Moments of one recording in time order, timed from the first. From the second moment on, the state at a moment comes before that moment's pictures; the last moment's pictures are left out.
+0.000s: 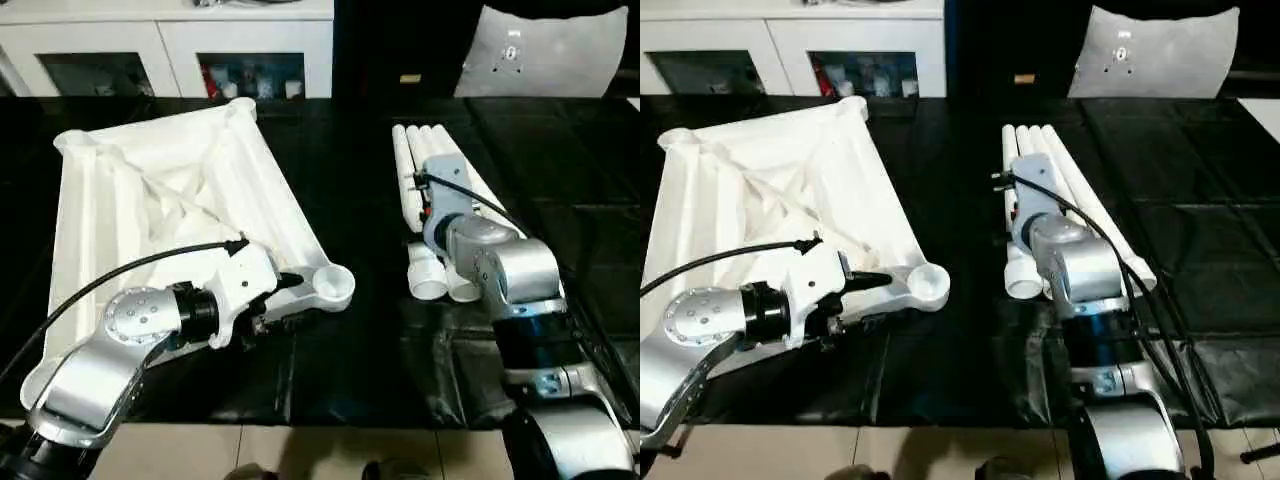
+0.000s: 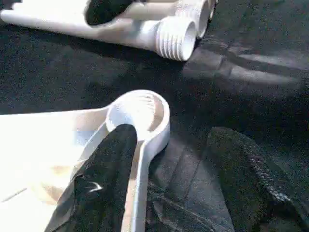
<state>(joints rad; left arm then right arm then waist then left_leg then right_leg) -0.20 0.57 -0.21 -0.34 -0.17 0.49 -0.87 -0.67 -0.17 0.01 0.22 0.08 0.96 0.09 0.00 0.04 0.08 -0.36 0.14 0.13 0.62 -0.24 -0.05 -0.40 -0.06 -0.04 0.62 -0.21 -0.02</state>
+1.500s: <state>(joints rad) -0.20 0.57 -0.23 -0.38 -0.19 0.57 -0.84 -0.79 -0.11 -0.16 0.44 0.19 1.13 0.11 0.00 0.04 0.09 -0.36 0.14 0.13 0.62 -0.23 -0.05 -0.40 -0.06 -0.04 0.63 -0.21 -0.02</state>
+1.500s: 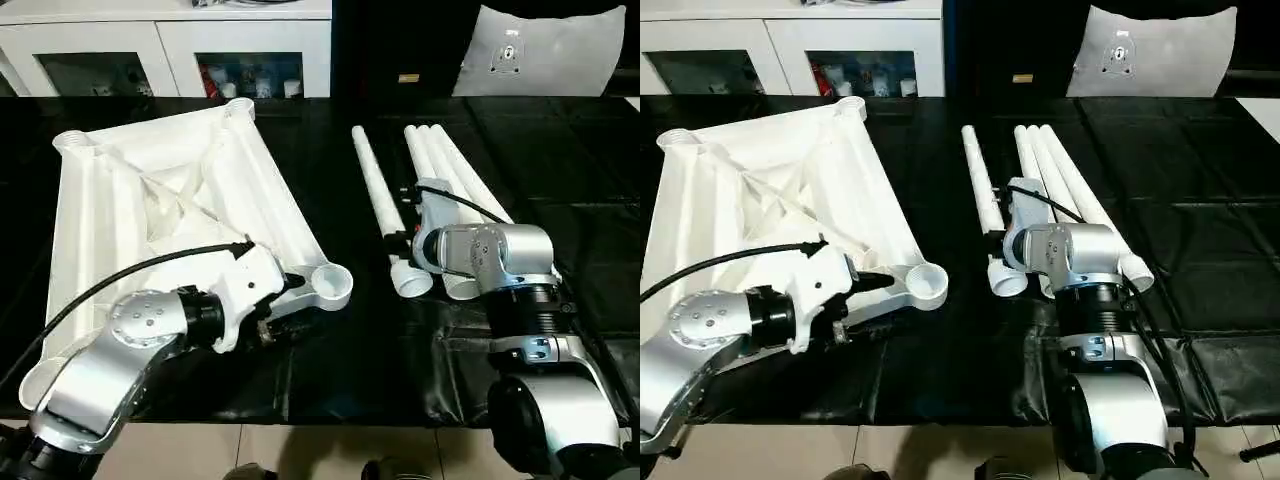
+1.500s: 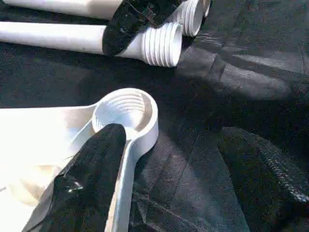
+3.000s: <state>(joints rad) -0.57 -0.05 0.23 -0.26 -0.84 0.83 -0.35 -0.42 -0.12 -0.23 -0.08 0.80 0.83 0.85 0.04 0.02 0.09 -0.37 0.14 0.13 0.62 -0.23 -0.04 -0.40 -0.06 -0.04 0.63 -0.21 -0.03</state>
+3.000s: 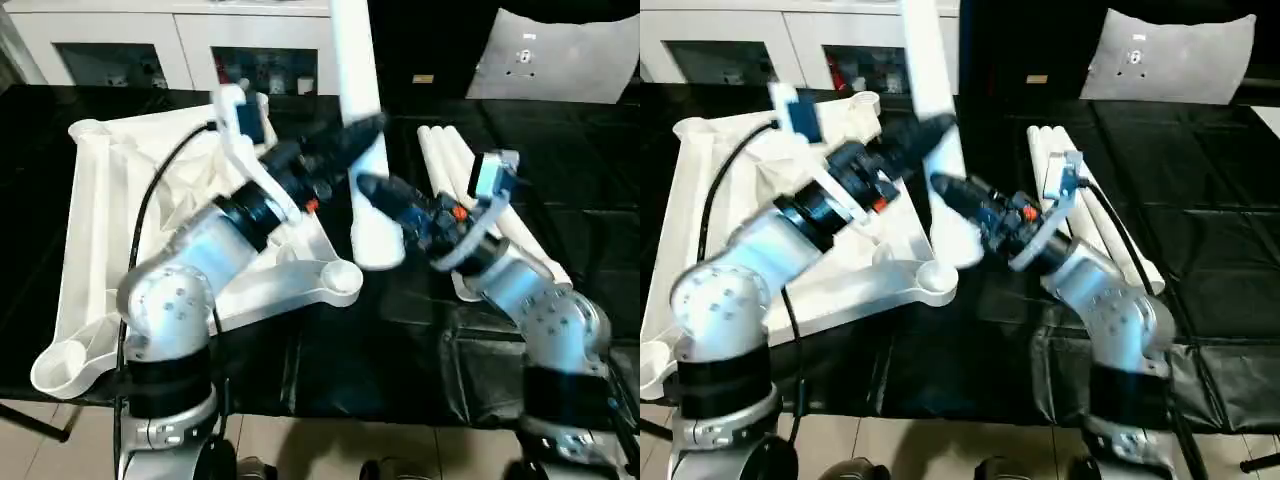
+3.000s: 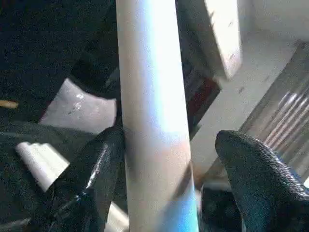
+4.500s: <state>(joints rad) -0.47 0.26 -0.01 -0.24 -0.63 0.59 -0.69 -0.33 -0.23 -0.01 -0.04 0.68 0.64 0.97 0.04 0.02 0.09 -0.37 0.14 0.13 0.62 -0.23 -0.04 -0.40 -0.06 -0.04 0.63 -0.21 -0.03</state>
